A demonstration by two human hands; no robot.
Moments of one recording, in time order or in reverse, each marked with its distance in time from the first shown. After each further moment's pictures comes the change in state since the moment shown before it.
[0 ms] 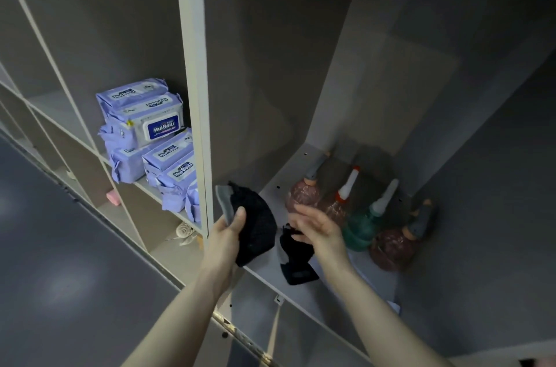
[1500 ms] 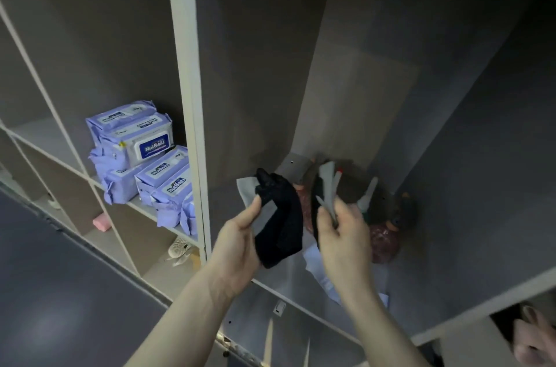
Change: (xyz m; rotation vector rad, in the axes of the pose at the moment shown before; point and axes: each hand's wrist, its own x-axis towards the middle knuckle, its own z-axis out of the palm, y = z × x) left_hand -0.051 0.039 0.017 -0.328 -0.539 -0.262; right_hand -0.086 -0.089 0.023 -0.656 0.477 -0.324
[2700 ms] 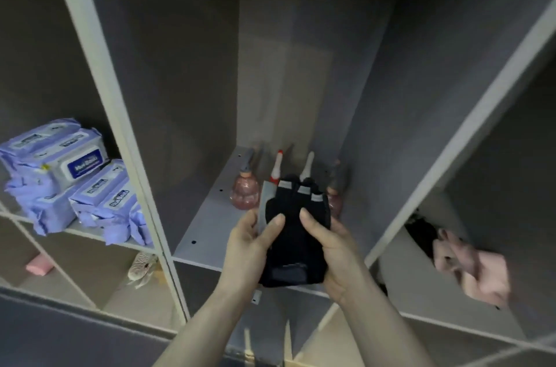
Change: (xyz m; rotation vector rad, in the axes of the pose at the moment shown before) left_hand -0.041 -0.066 0.043 0.608 -0.057 0.213; right_hand -0.060 0.014 -0.063 1.032 -0.132 0.591
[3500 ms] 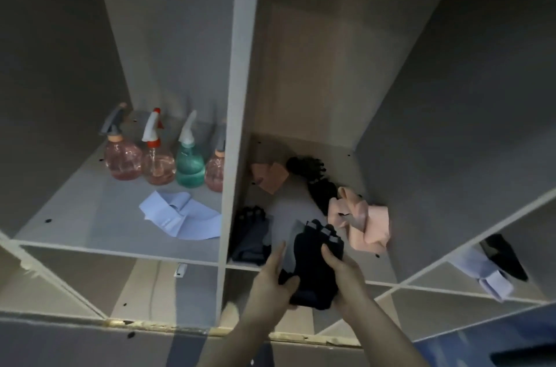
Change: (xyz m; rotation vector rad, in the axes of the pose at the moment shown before) left_hand -0.020 -0.223 0.213 0.272 -0.240 -0.344; right_hand -0.025 0.007 -0.322 -0.082 0.513 0.136
